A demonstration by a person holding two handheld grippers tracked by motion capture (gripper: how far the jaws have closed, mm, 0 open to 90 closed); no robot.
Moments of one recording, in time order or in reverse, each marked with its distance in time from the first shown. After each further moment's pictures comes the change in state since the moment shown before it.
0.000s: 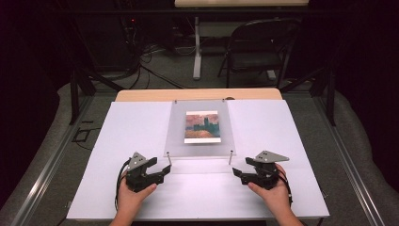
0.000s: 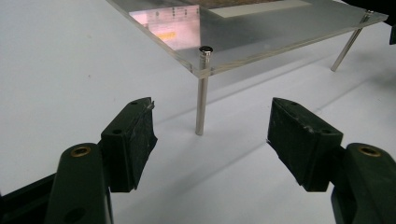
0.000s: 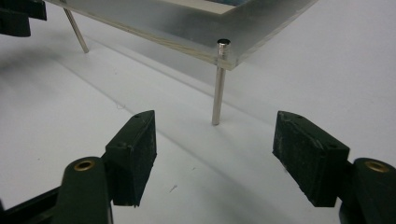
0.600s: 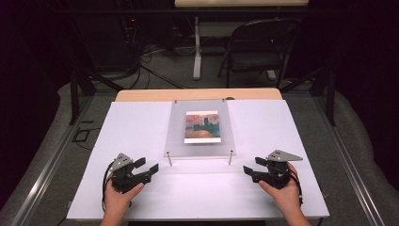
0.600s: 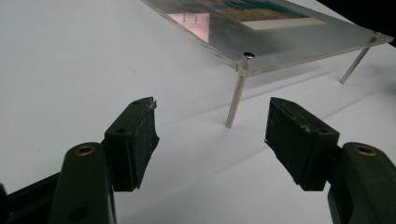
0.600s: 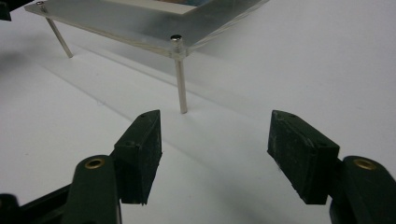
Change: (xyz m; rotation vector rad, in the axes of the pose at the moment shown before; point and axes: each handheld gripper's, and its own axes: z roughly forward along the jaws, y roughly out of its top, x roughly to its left) left arm 0.025 -0.002 -0.026 -0.030 0.022 -0.066; right arm -0.022 -0.004 -0.020 -0.010 -0.037 0.048
